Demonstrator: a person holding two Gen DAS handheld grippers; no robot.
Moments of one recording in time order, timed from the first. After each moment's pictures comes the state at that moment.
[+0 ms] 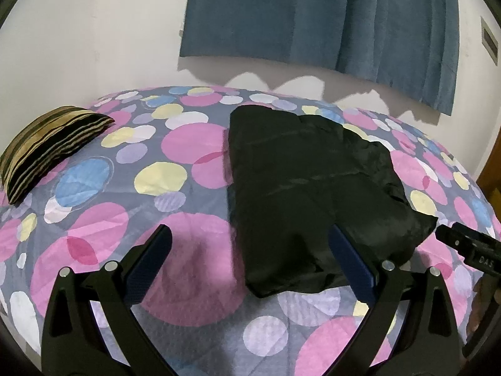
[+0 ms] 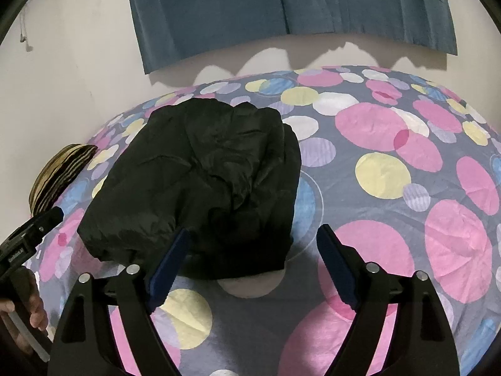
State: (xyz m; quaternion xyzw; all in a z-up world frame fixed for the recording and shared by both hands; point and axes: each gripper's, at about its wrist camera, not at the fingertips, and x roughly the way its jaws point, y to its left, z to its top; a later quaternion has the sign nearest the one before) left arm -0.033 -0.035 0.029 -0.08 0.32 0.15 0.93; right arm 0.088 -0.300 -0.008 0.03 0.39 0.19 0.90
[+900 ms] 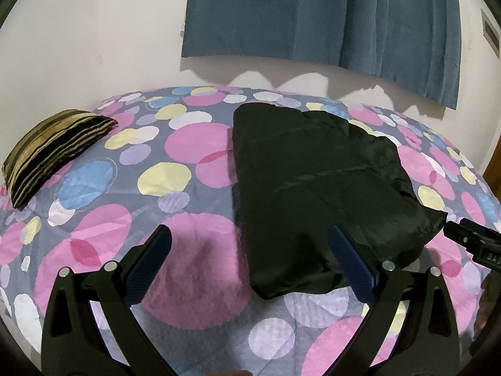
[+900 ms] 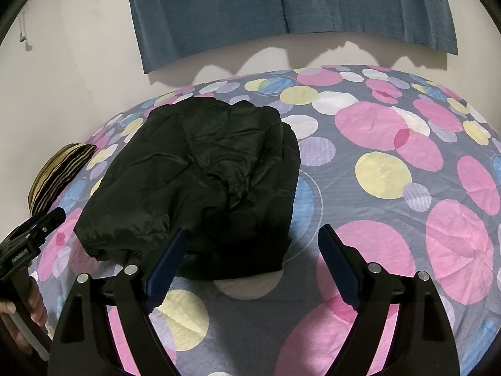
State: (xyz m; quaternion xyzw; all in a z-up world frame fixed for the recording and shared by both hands) left arm -0.029 -0.039 0.025 -0.07 0.32 0.16 0.93; right arm 0.090 -0.301 -0.012 0.03 0.39 0.19 0.90
